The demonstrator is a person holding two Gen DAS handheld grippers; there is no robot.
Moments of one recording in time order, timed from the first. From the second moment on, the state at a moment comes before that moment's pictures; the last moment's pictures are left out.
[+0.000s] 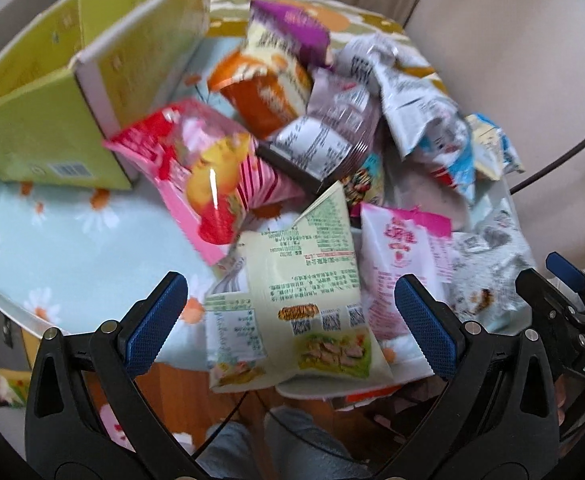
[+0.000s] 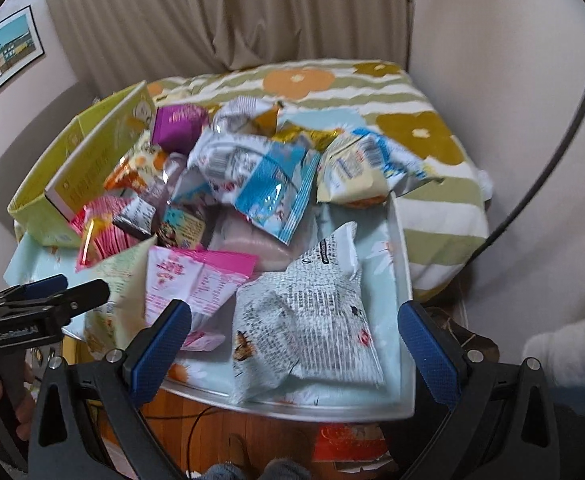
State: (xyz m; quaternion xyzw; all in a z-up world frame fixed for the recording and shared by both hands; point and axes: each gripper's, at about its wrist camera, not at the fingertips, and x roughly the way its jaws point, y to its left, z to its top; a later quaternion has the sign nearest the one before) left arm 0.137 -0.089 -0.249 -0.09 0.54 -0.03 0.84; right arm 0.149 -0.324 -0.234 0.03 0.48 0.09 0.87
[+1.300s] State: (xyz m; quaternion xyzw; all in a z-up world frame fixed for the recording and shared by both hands) left arm 0.149 -0.103 -0.242 -0.04 0.54 -0.05 0.84; right arm 0.168 -0.316 -0.270 0.01 0.51 0.14 0.85
